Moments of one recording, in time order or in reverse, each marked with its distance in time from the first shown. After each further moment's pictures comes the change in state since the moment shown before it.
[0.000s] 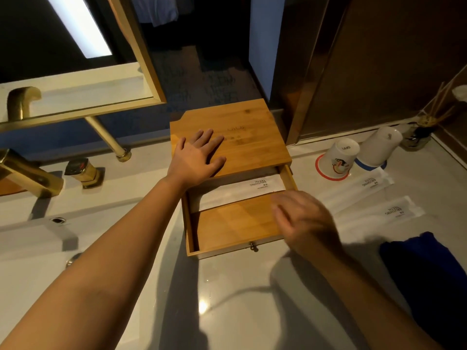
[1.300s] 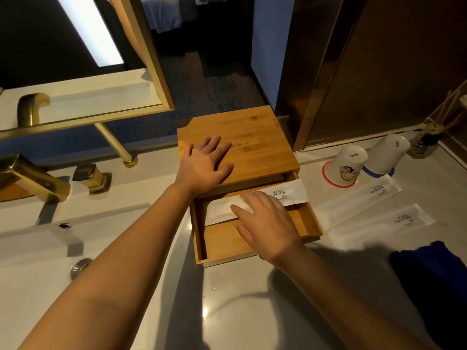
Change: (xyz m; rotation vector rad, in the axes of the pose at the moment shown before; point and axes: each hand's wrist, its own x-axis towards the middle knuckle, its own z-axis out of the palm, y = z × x) left_hand 0.000 0.001 -0.001 -0.019 0.011 -0.003; right_hand 0.032 -0.045 0.036 -0.122 -0.283 -0.091
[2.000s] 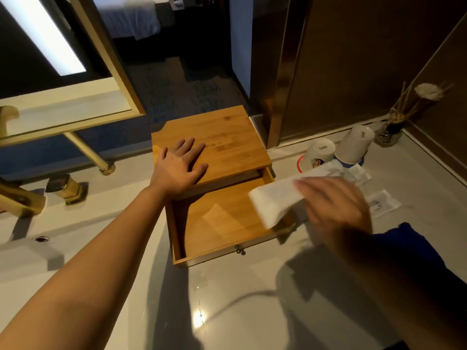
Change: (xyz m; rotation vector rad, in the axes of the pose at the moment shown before) left_hand -0.001 0.001 -0.002 0.018 -0.029 0.001; right_hand -0.080 0.101 -0.039 -0.123 0.767 -0.108
